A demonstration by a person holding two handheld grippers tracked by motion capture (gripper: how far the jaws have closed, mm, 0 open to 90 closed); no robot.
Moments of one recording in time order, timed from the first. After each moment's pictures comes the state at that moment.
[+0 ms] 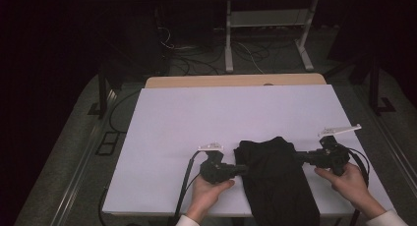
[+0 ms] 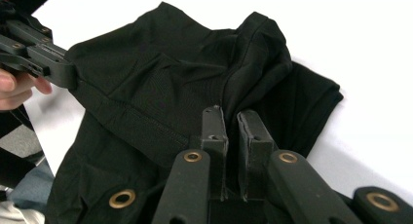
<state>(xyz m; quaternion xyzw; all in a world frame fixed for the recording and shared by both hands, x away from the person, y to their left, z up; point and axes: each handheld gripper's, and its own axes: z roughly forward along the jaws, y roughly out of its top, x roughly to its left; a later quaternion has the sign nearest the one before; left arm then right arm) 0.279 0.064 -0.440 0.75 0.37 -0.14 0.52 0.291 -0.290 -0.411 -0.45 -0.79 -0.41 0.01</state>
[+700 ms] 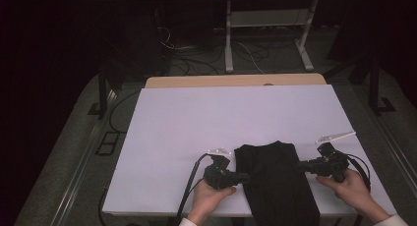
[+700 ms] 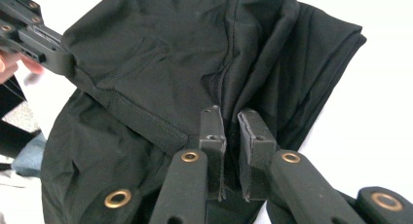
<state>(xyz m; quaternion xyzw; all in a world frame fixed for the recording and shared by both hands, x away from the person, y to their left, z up) 0.271 0.054 -0.448 0.79 0.37 -0.14 0.46 0.284 -0.290 -0.428 -0.45 -0.81 -0.36 0.04</state>
